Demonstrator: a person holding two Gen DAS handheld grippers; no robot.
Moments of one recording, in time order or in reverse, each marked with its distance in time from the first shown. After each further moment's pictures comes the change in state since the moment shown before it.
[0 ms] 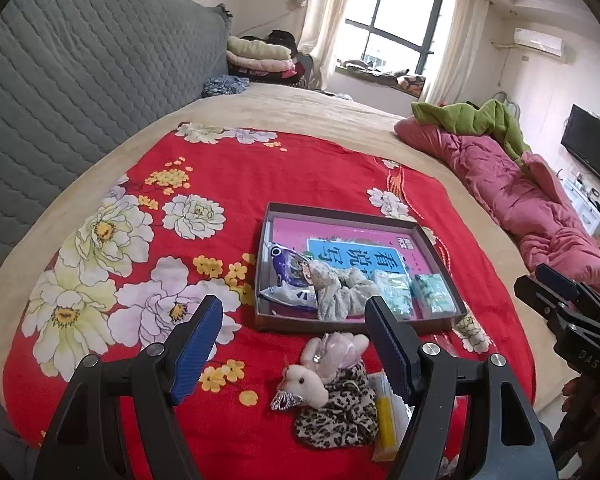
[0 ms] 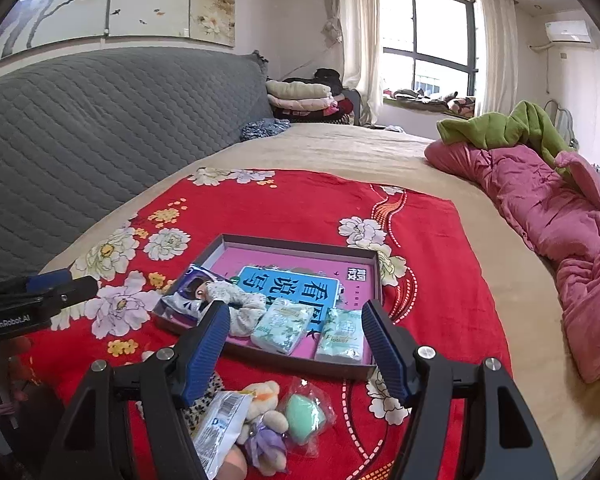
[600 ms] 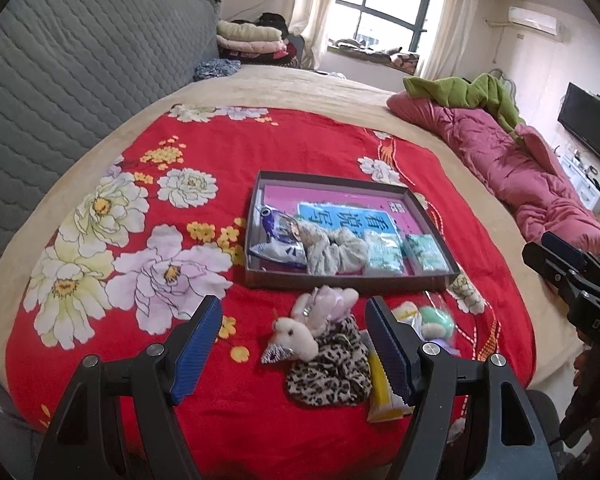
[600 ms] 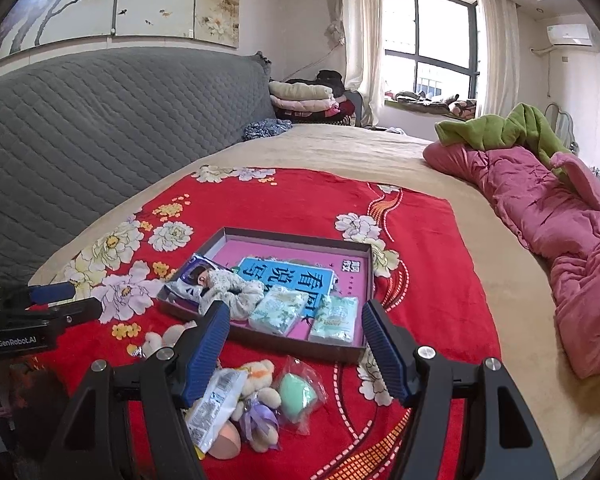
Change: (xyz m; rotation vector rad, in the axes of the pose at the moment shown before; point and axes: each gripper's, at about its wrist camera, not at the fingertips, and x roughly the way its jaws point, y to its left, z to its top) left arm -0.010 -0.015 -0.031 0.039 0.076 -0.004; right arm -0.022 -0.007 -0.016 -0.011 0.001 -0.003
